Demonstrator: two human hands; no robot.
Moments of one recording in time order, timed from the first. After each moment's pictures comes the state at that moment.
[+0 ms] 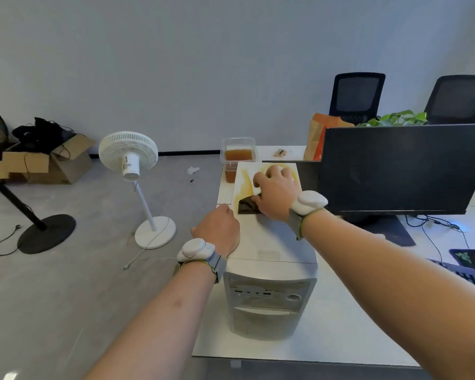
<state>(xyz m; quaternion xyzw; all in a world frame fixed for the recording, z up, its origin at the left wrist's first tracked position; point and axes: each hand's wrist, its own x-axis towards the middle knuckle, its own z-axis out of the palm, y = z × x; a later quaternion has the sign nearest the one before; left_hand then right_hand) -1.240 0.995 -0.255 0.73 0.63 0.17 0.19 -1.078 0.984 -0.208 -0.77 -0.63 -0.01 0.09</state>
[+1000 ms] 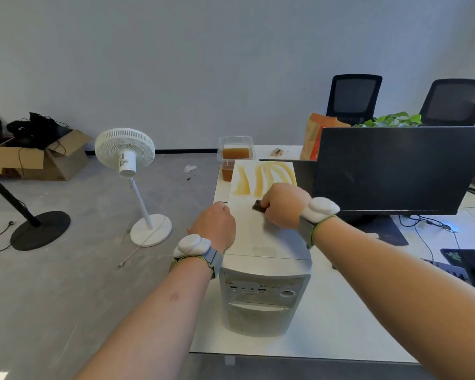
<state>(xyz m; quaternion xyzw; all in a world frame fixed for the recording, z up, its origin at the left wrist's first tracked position) -1.240 0.988 -0.250 0.73 0.62 0.18 0.22 -1.071 0.953 -0.190 -0.78 -0.62 0.10 0.02</state>
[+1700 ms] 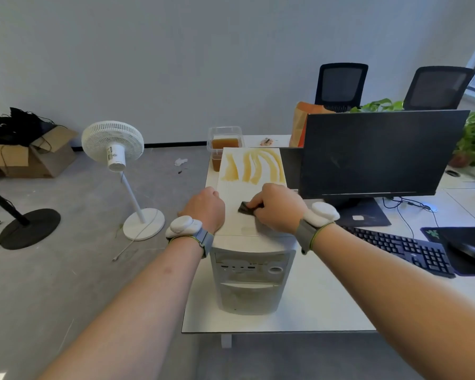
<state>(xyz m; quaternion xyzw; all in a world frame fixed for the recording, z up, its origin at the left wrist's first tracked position) -1.241 0.994 -0.252 0.72 0.63 0.18 0.22 -1.077 0.901 -0.212 -0.73 -0.66 0.10 0.12</state>
